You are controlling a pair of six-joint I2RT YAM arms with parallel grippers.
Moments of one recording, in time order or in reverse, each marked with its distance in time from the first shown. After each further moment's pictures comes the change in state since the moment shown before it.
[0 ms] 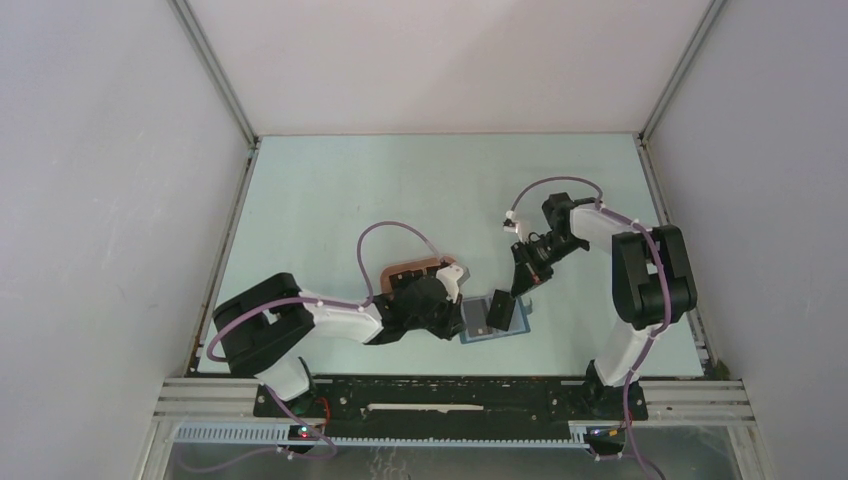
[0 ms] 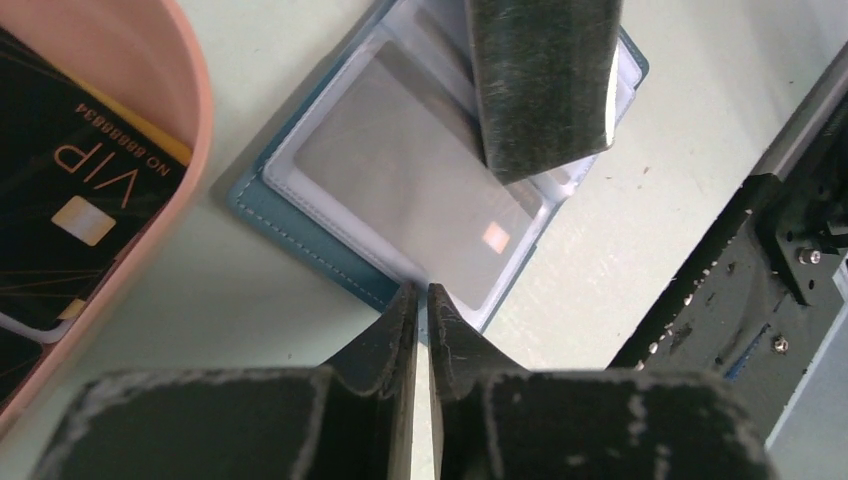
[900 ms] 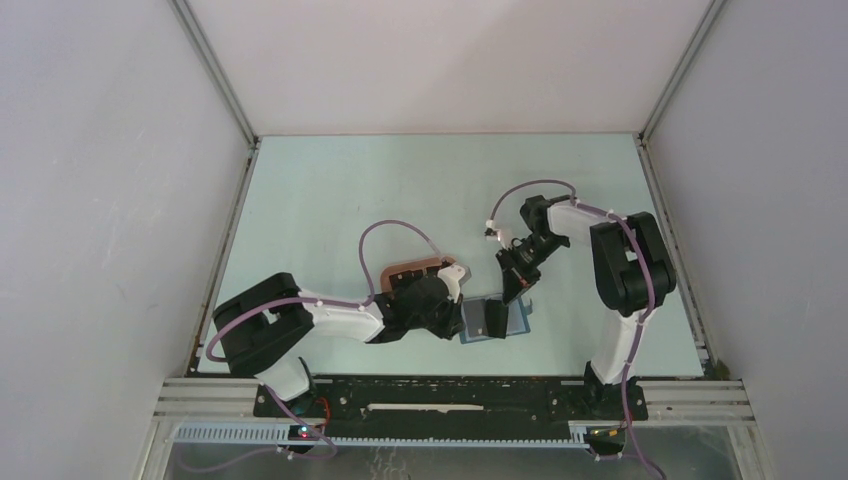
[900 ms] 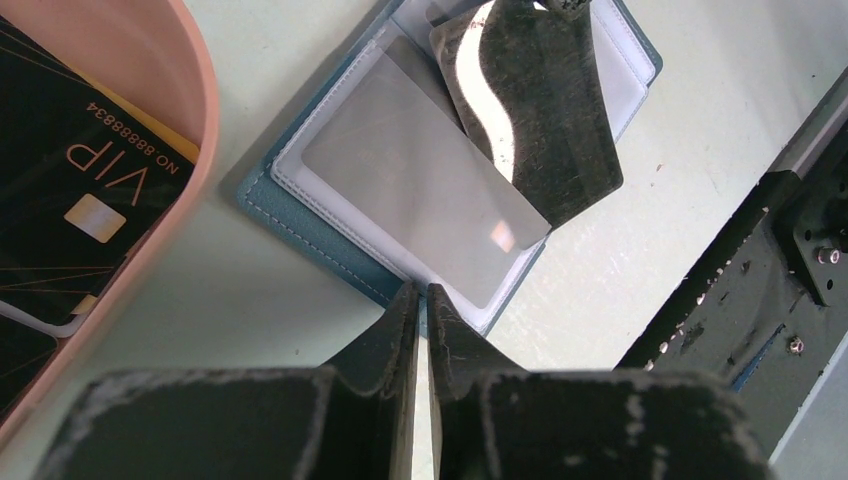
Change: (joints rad) left arm -0.001 0.000 0.023 -0.061 -0.024 0.014; right arm 0.107 0.114 0.077 -0.054 0.066 -0.007
